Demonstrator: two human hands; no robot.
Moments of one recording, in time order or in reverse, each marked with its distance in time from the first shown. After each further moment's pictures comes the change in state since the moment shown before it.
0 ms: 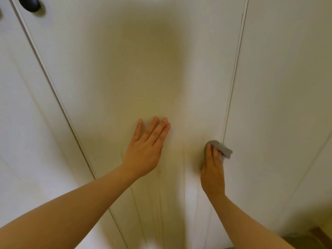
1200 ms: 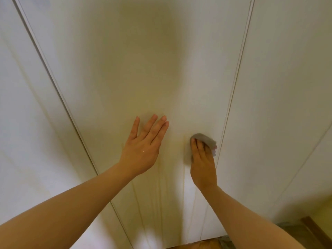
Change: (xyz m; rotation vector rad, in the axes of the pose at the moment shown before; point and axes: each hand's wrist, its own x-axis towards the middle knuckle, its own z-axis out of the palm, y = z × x) left_hand -0.013 0.001 -0.007 0.024 0.062 0.005; right_hand -0.003 -0.018 0.007 -0.097 -0.032 -0.201
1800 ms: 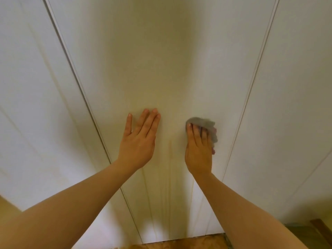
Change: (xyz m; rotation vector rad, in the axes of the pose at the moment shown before) left_hand -0.033 -0.025 -0.009 0.048 -0.080 -0.141; right_hand 0.024 -0.048 0.009 -0.056 0.112 -0.046
